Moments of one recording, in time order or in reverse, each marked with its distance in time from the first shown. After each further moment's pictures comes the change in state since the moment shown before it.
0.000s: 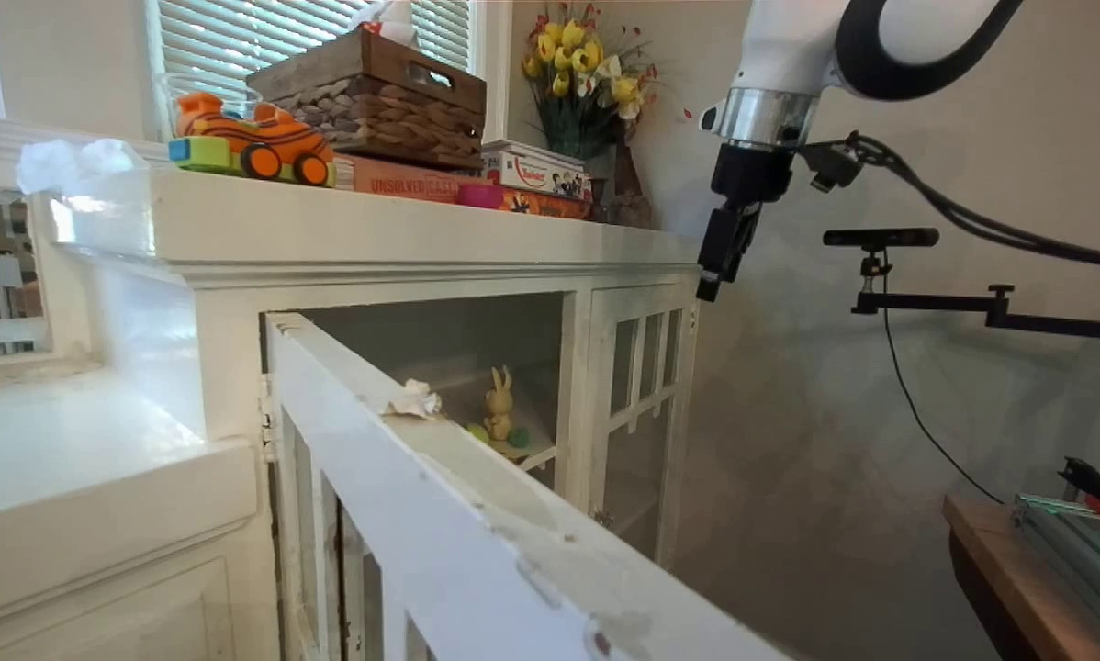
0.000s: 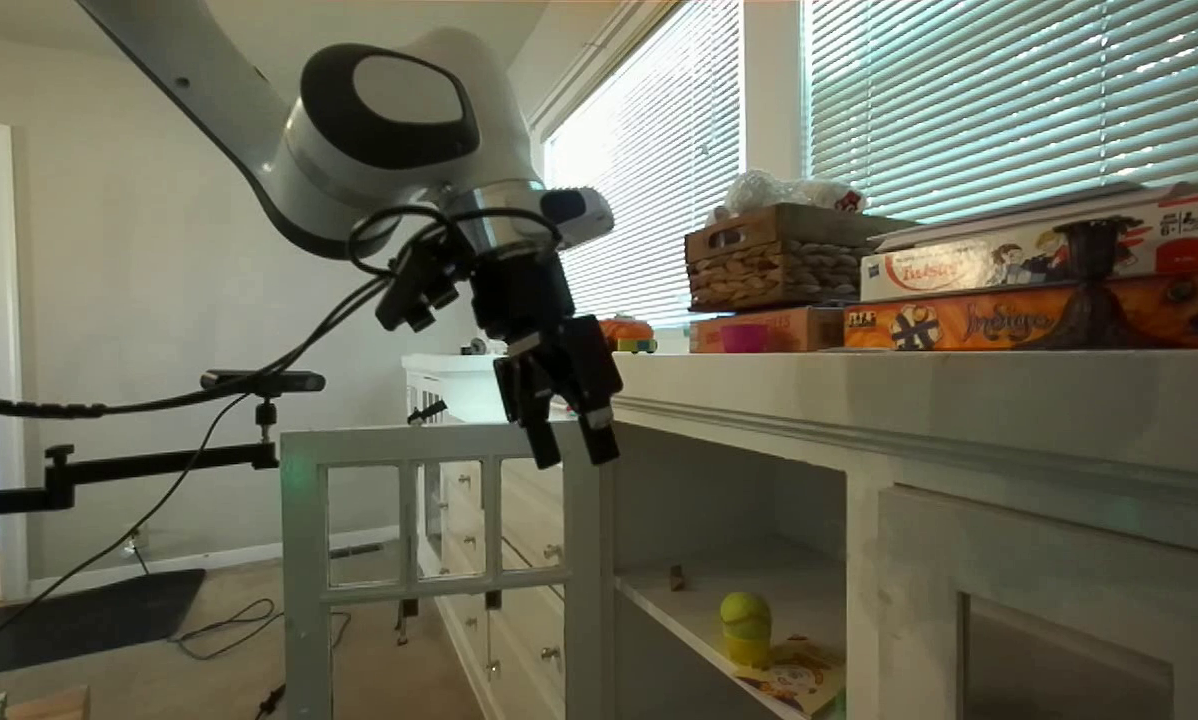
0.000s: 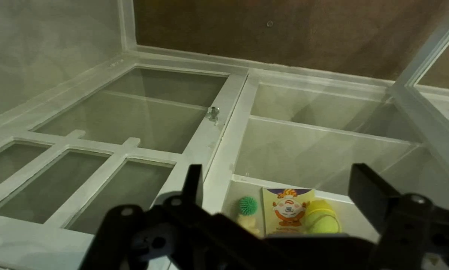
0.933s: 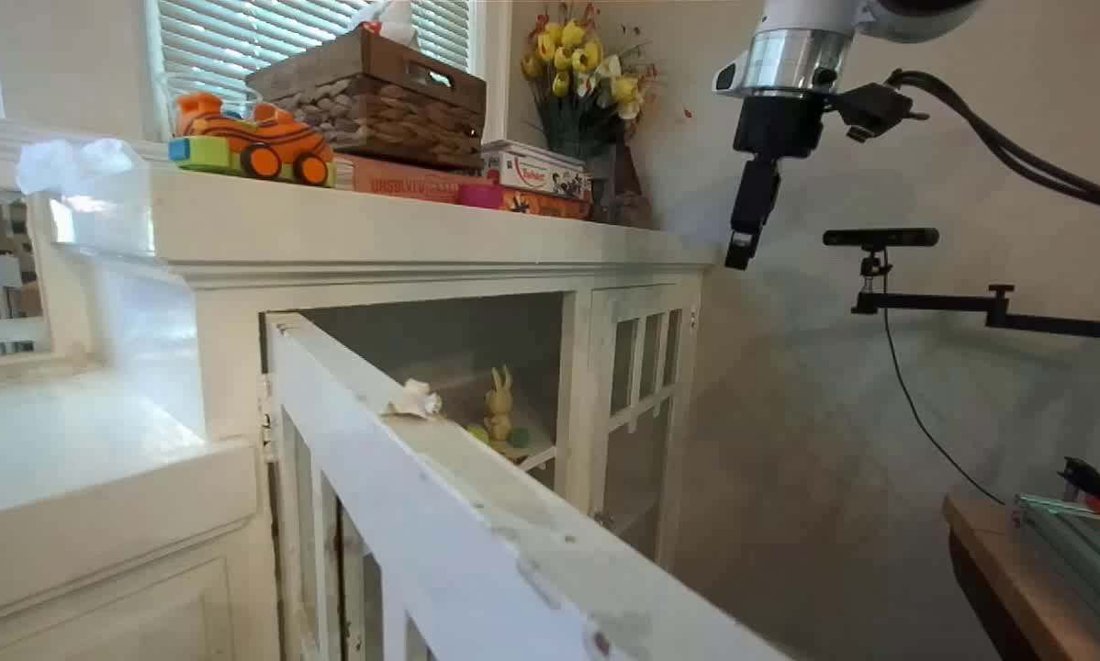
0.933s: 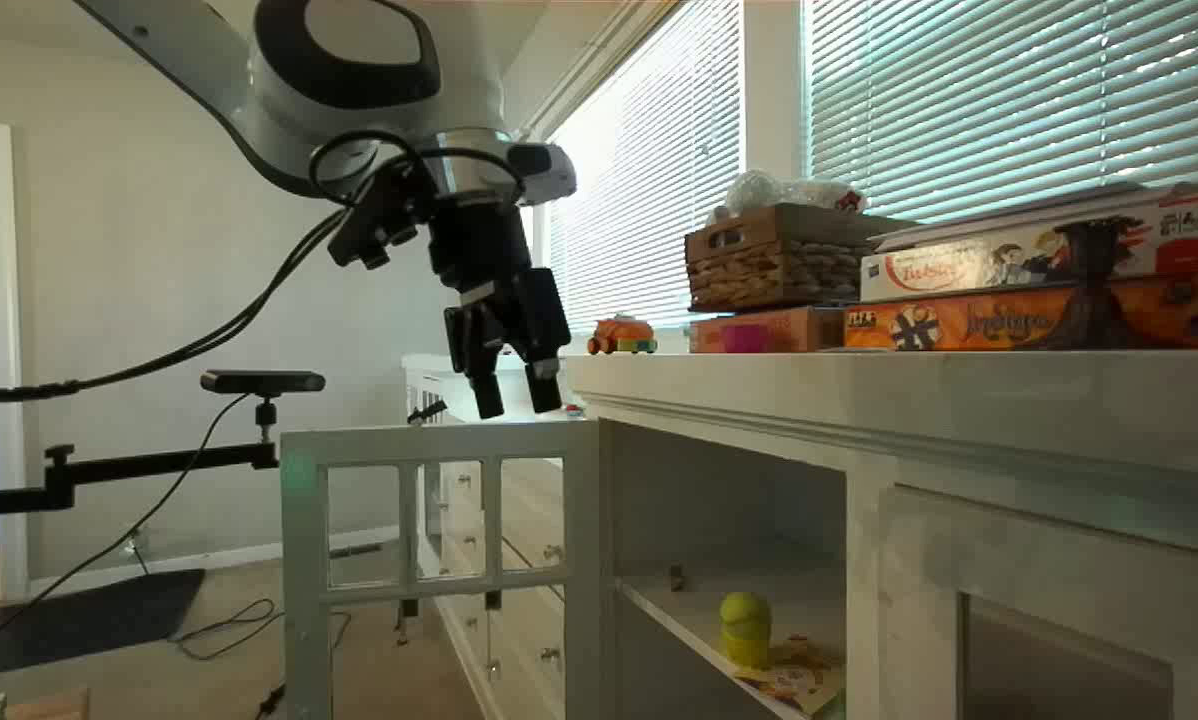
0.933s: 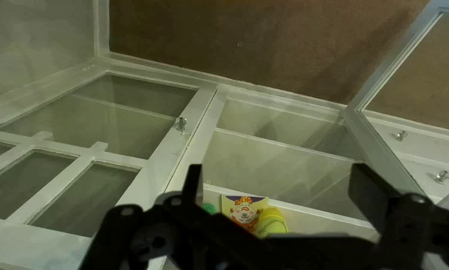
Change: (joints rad) arm 0.092 -0.154 -0.024 0.001 0.154 -0.207 -0.171
